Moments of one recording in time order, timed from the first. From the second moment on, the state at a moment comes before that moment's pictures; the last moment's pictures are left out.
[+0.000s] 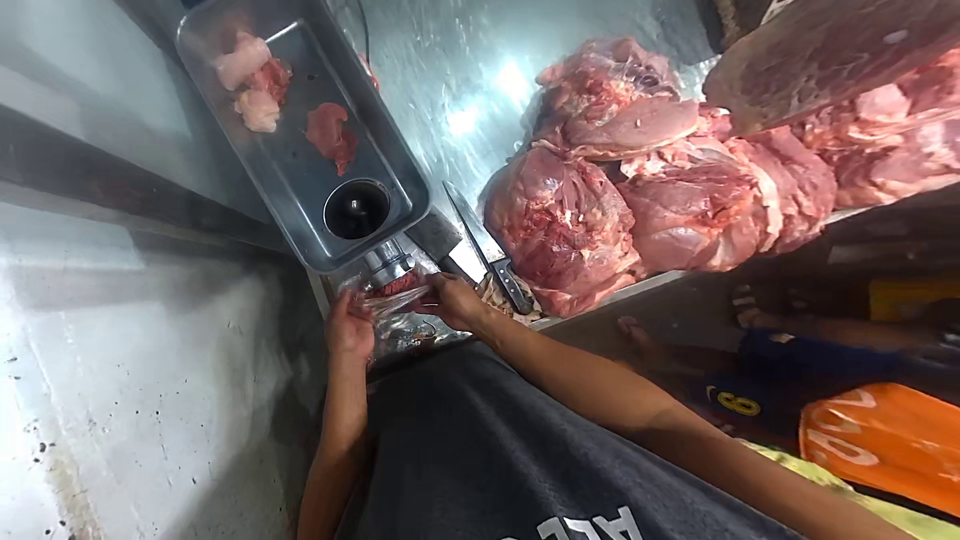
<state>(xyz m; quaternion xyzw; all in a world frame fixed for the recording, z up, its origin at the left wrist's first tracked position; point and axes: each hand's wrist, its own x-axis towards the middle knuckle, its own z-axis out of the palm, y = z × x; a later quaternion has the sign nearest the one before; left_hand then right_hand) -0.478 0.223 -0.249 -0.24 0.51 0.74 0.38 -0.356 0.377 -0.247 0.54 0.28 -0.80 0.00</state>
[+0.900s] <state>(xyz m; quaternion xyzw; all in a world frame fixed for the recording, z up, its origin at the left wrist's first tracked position) -0.463 0.223 -0.288 -0.18 0.62 0.59 0.48 -0.321 0.403 -0.320 0.52 0.22 -0.82 -0.05</state>
